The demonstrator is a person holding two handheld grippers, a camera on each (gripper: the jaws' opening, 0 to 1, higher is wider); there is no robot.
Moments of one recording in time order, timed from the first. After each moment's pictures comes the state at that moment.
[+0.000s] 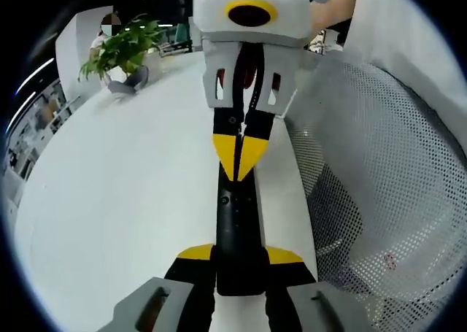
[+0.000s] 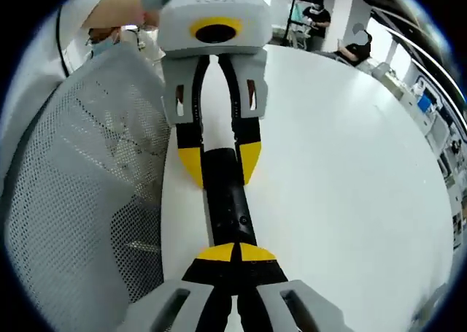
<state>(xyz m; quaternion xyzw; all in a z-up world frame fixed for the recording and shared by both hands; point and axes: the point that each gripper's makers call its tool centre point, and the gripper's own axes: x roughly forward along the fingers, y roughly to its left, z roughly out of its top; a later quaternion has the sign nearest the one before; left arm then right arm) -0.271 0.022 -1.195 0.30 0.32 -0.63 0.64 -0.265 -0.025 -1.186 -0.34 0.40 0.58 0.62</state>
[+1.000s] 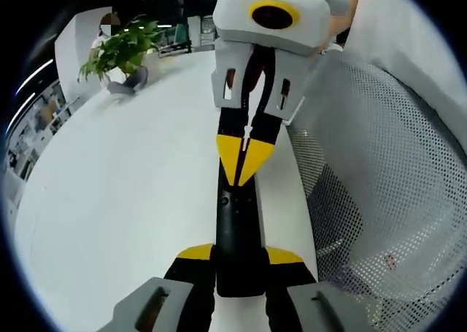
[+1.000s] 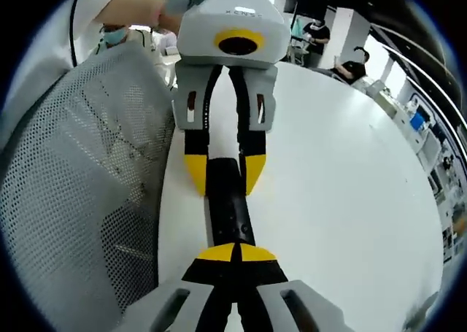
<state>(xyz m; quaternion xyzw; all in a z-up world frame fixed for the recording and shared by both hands) -0.272 0.021 -1.192 0.29 0.32 -0.63 0.65 -0.270 -0.018 -1.183 -0.37 0.30 0.60 0.64</state>
